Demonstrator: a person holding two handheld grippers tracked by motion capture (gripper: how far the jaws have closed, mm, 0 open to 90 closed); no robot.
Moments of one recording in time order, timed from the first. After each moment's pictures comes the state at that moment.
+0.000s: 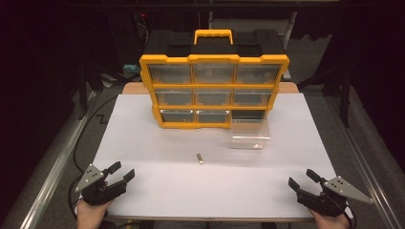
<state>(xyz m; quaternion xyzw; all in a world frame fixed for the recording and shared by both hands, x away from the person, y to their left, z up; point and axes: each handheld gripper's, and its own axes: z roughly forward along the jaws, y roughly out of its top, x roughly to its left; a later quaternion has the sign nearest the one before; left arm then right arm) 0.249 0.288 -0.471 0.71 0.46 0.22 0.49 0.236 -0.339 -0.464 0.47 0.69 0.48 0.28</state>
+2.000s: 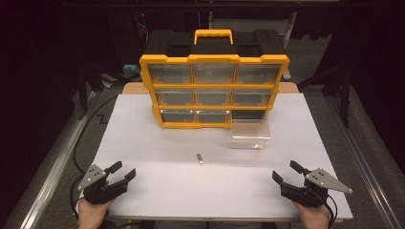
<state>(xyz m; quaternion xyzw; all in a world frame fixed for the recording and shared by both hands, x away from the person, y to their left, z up) 0.252 0.286 -0.473 0.71 0.46 0.22 0.49 0.256 -0.299 -0.456 0.43 0.70 0.50 0.28</state>
